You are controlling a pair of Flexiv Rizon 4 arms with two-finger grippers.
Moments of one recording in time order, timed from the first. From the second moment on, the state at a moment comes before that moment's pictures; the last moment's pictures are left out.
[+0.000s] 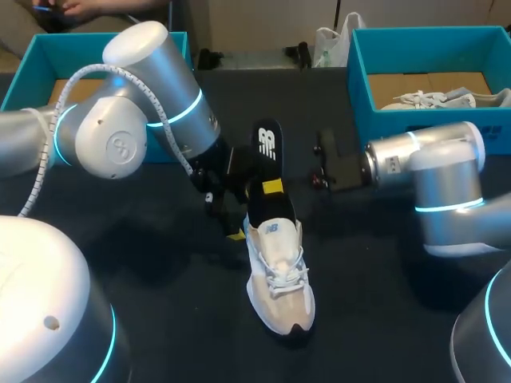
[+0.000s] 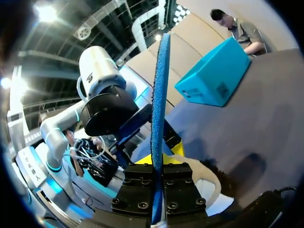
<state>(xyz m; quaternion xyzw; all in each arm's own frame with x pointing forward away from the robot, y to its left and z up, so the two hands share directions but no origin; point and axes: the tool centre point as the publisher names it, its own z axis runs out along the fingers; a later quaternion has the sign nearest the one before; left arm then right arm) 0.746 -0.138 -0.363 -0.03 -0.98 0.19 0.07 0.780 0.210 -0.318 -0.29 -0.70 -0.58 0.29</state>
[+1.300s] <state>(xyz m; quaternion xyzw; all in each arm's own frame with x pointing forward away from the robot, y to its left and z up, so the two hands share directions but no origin) 0.746 -0.138 -0.363 -0.03 -0.98 0.19 0.07 0.746 0.214 -0.333 -0.32 -0.71 -0.55 0.31</state>
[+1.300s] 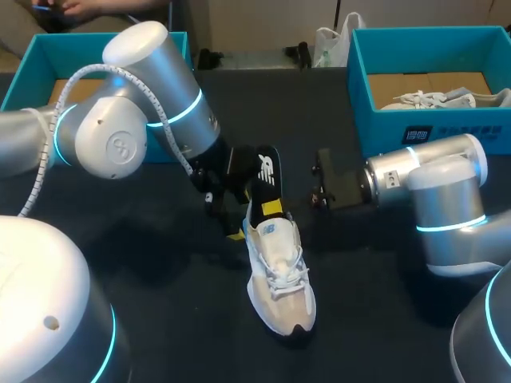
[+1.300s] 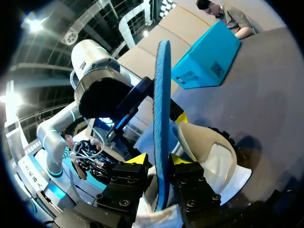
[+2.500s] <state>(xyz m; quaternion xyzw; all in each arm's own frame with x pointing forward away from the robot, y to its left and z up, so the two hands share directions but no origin) 0.746 -0.138 -0.363 -0.03 -0.98 0.19 0.07 0.738 0.215 -0.353 -0.38 -0.68 -0.50 0.38</state>
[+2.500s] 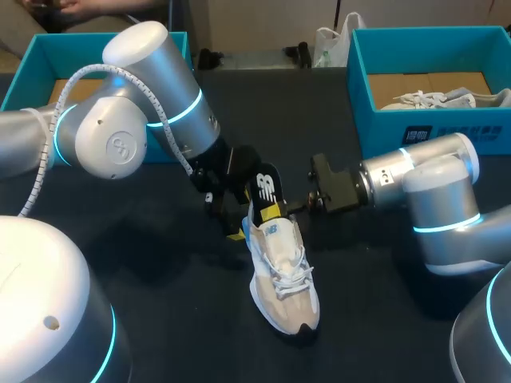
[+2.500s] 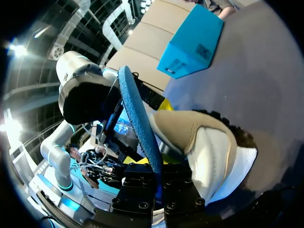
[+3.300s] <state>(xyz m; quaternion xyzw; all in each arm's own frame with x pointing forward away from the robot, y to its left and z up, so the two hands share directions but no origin) 0.746 -0.138 -0.363 -0.03 -0.98 0.19 0.07 0.746 0.218 -0.323 -0.33 -0.72 -0.51 0.33</state>
